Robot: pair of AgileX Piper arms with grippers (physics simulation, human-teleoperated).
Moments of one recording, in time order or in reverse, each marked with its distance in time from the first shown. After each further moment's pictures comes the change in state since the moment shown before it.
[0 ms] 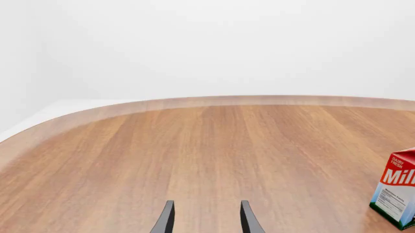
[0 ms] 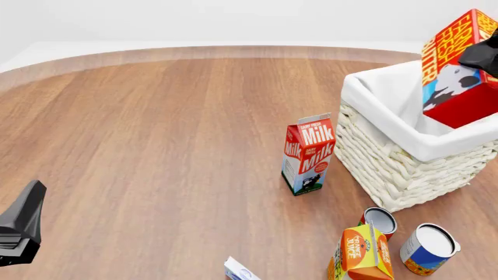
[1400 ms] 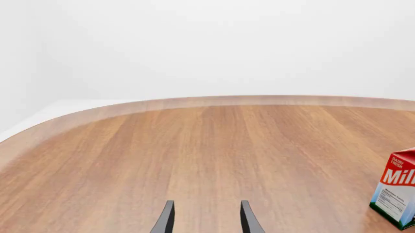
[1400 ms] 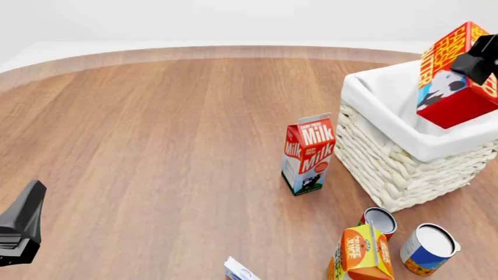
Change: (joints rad) left arm 0.000 0.000 0.000 0.000 0.000; right arm -0.064 0.080 0.073 -0.156 0.032
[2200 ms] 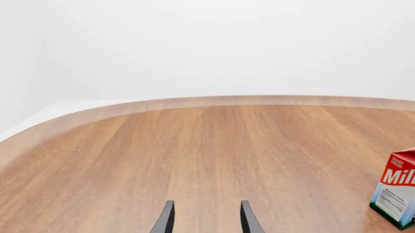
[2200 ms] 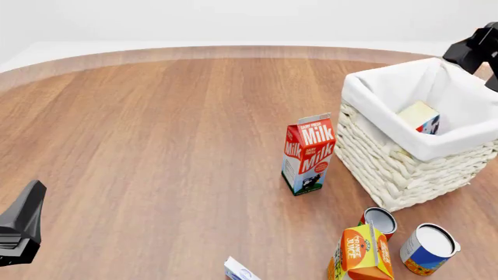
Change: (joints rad) left arm 0.000 0.000 0.000 0.000 0.000; right arm 0.003 0.025 -0.013 -0.040 0.004
